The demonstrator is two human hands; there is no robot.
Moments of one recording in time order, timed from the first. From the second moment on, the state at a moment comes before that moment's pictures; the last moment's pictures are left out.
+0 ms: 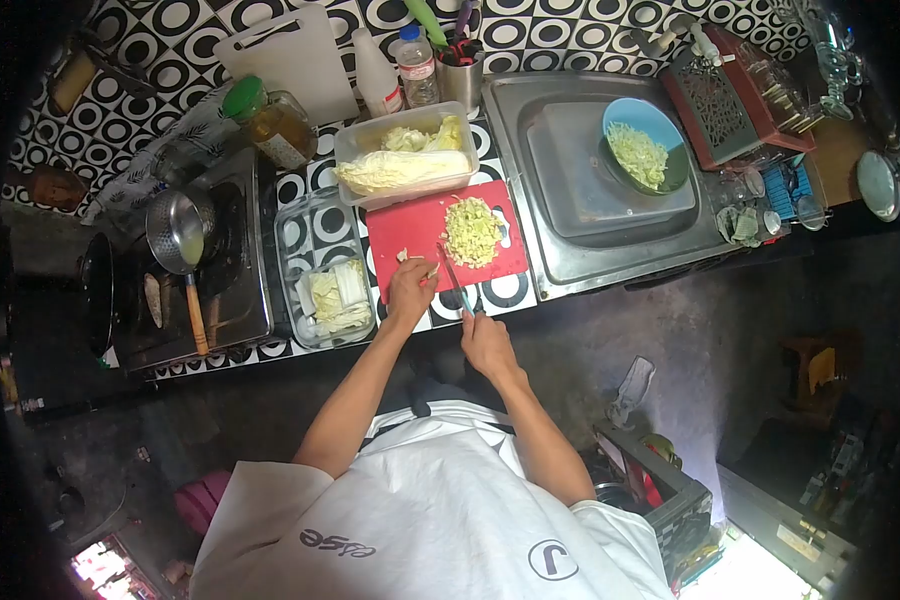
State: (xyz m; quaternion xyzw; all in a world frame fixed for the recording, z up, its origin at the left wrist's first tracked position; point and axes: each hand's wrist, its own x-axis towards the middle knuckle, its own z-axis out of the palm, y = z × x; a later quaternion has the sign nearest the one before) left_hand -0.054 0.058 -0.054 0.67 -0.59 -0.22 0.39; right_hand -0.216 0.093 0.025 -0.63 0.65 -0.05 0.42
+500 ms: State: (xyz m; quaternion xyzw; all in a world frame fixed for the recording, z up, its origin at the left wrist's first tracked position) left_hand -0.044 0.049 -0.065 0.64 -0.61 -0.29 0.37; right_hand -0.191 0.111 -0.005 -0.66 0.68 -0.01 0.33
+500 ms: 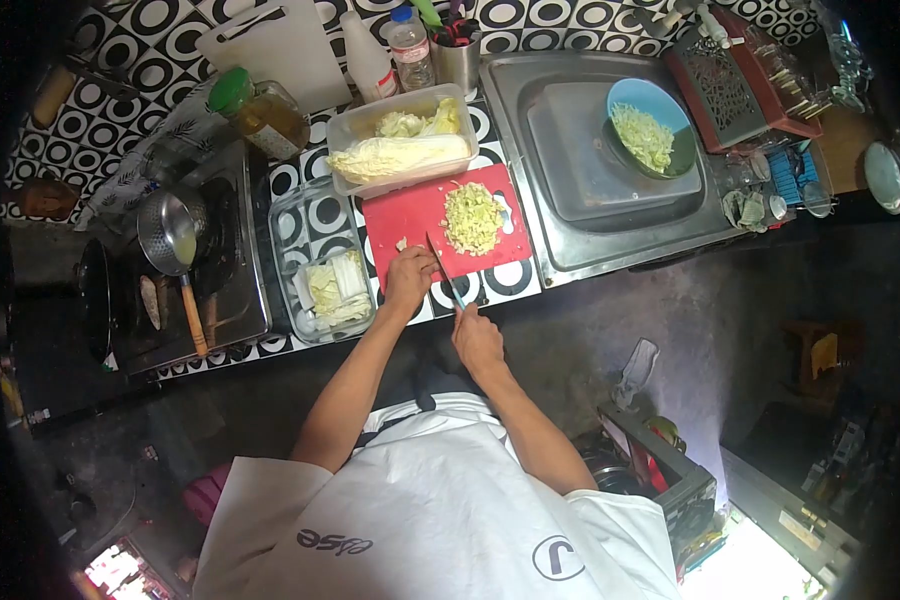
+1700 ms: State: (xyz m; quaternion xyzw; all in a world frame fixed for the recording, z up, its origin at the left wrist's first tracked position) left_hand -0.047 0.053 -0.047 0.64 -0.63 -0.23 0.37; right_hand -0.187 0.095 0.014 -0.64 0.68 -0.01 0.36
